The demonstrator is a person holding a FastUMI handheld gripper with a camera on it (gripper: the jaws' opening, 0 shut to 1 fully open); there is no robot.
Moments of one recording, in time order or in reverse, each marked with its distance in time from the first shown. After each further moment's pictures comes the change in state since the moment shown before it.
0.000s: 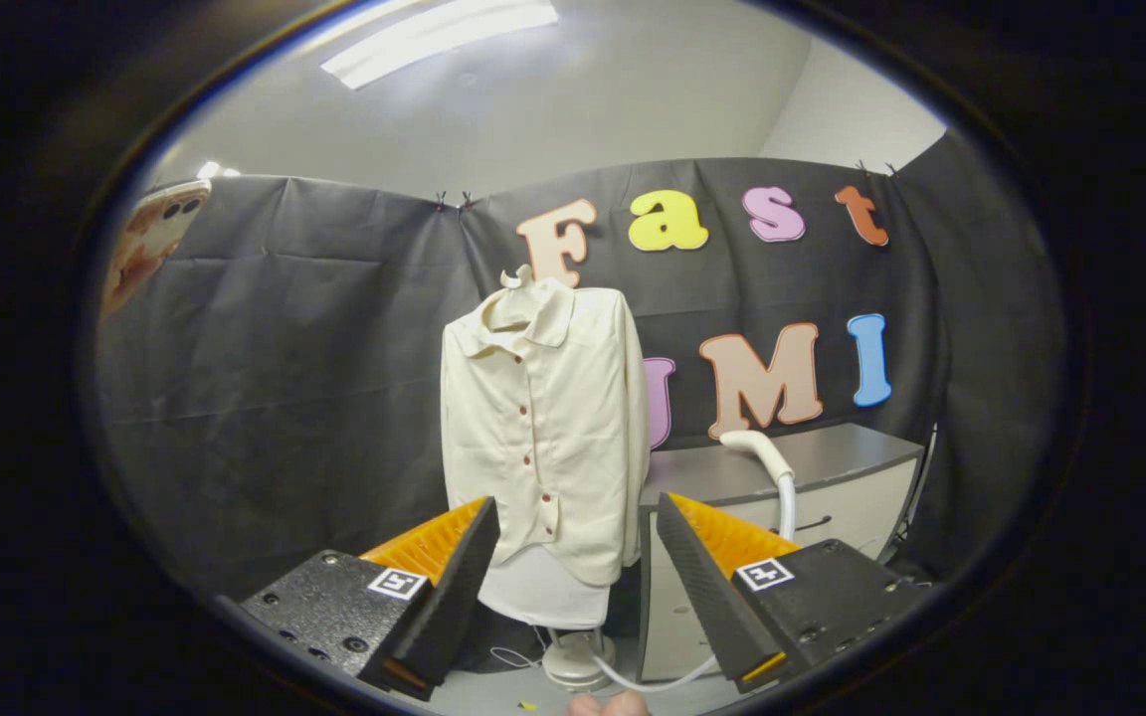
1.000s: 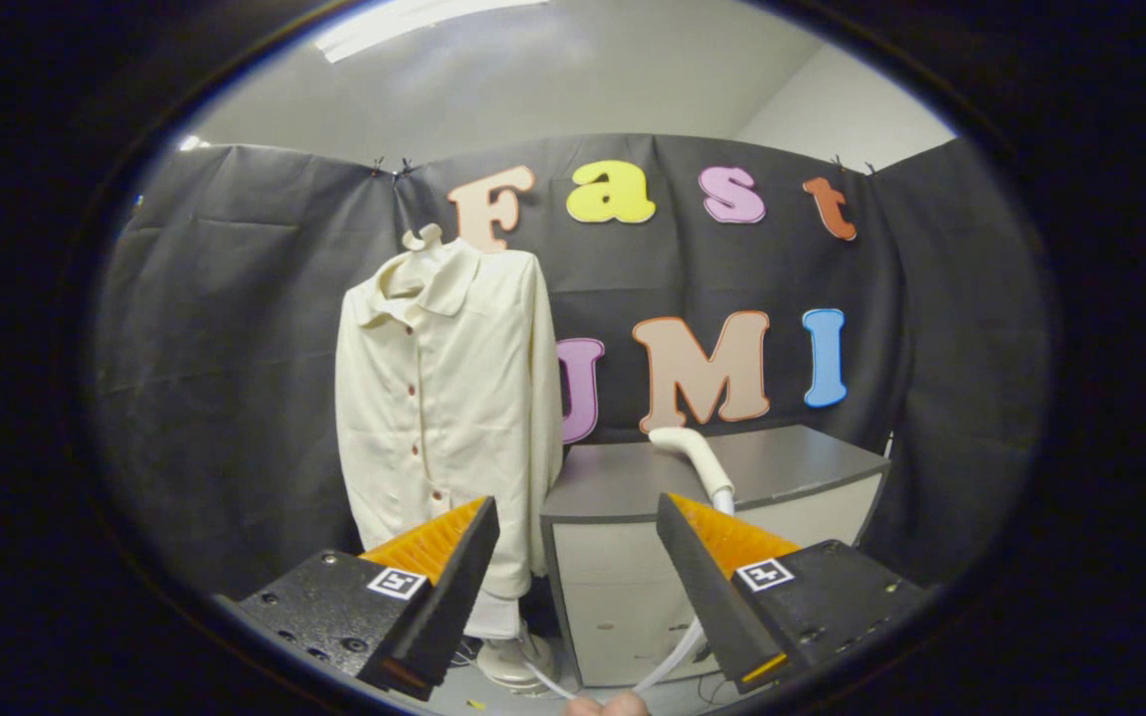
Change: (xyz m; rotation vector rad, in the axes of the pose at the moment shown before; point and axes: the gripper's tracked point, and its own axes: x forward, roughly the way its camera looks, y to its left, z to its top) arm 0.109 -0.136 -0.022 -0.055 0.074 -0.191
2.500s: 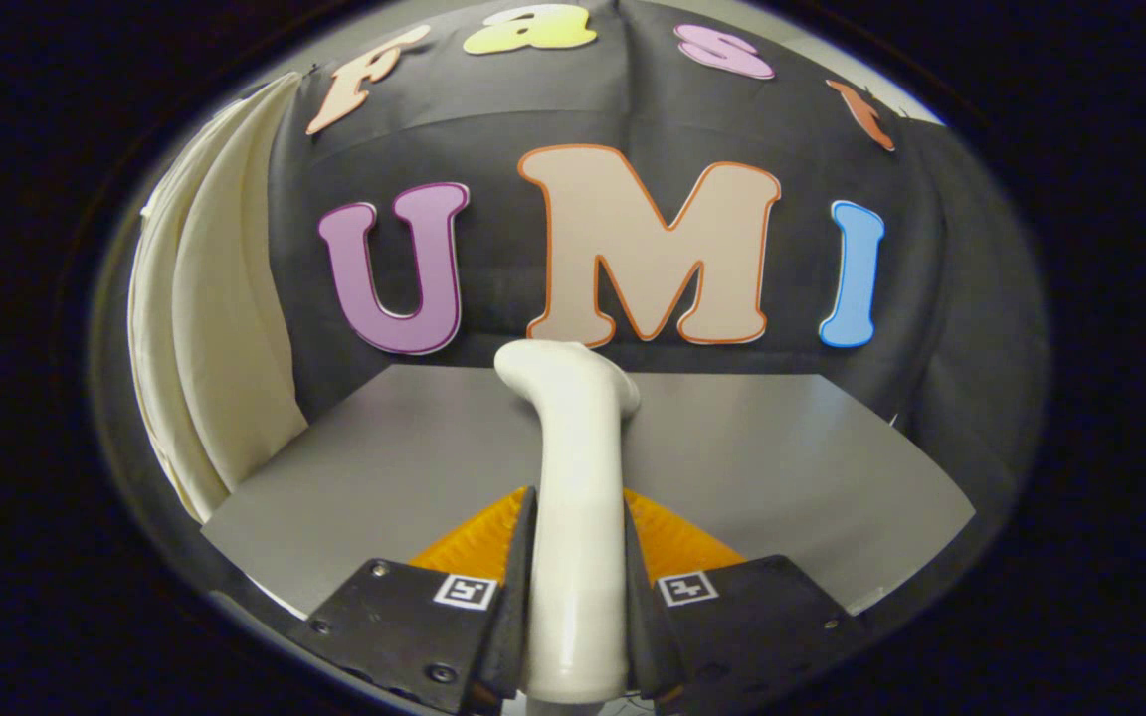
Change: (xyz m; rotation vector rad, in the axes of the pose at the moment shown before) arm 0.292 -0.173 -0.090 -0.096 0.314 -0.112
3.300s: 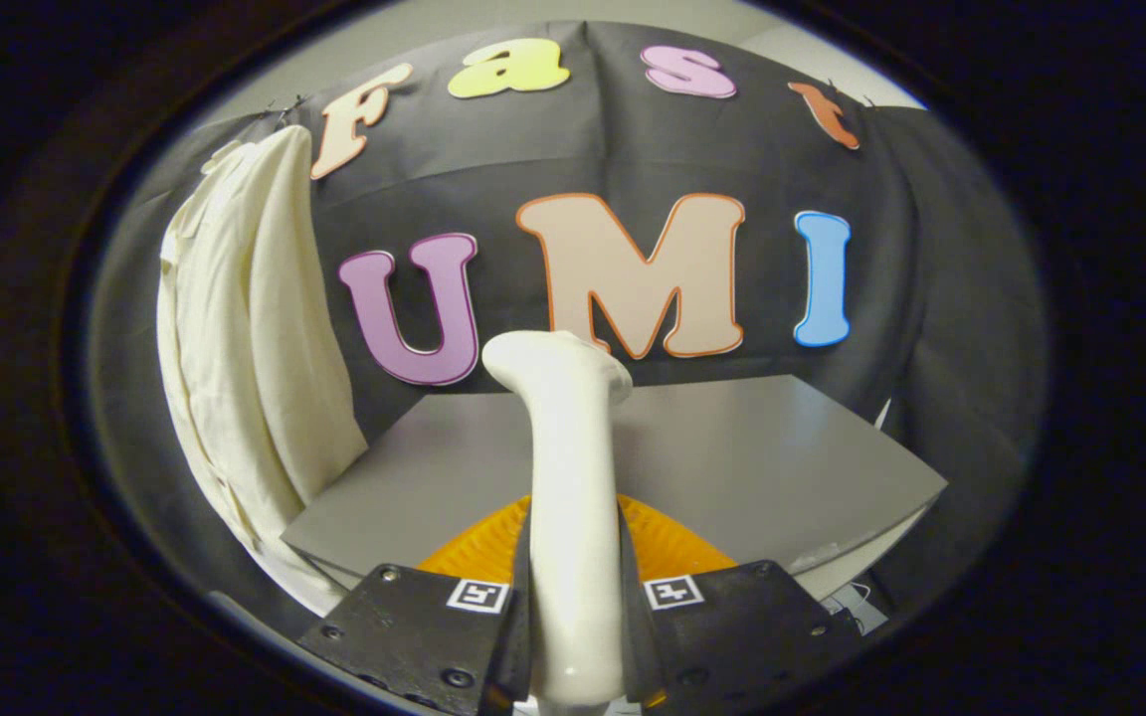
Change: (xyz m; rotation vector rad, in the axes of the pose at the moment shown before) arm -0.097 0.004 0.010 0.121 -0.070 0.009
